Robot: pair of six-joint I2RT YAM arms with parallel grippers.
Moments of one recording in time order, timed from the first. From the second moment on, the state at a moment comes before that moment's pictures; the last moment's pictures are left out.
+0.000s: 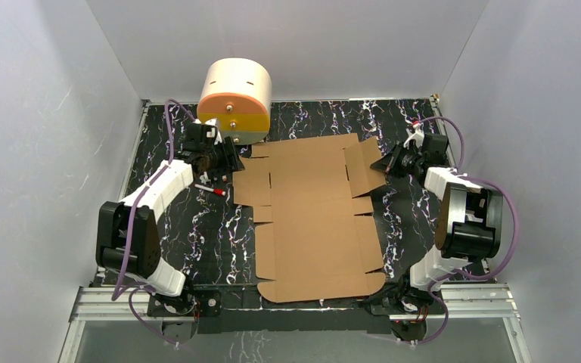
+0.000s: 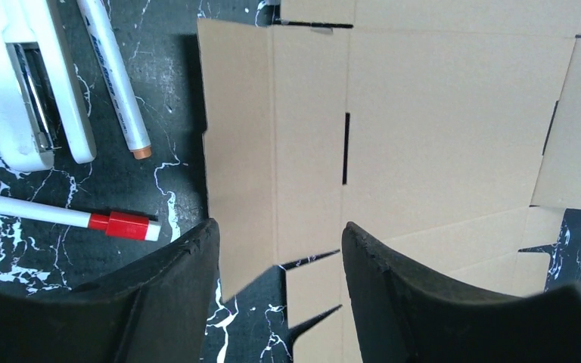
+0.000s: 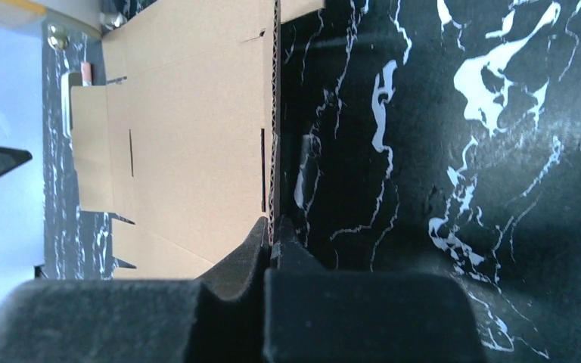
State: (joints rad) left arm -0.20 1.55 1.08 -0.39 0.20 -0.43; right arm -0.15 1.63 0.87 0.04 -0.74 0.32
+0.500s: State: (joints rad) left arm -0.20 1.50 1.07 -0.38 0.18 -0.43; right arm -0.11 1.62 0.89 -0.02 -0.72 0.39
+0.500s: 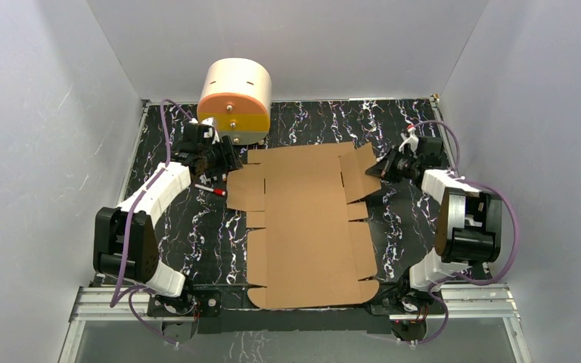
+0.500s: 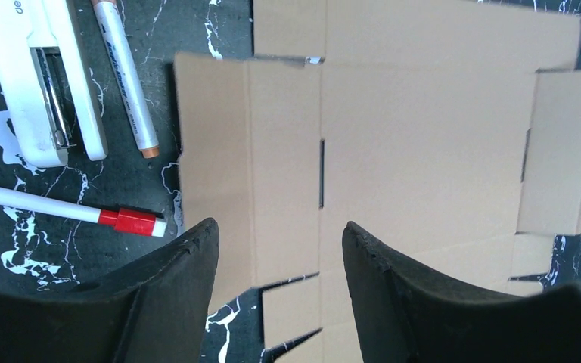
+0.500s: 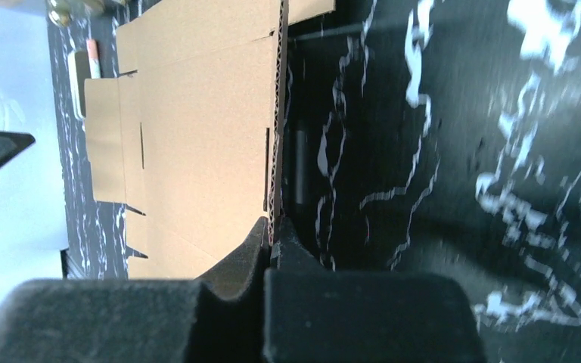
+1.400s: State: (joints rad) left arm -0.19 1.71 1.11 -0.35 0.22 -0.54; right arm -0.08 1.48 0.70 -0.02 -0.62 0.29
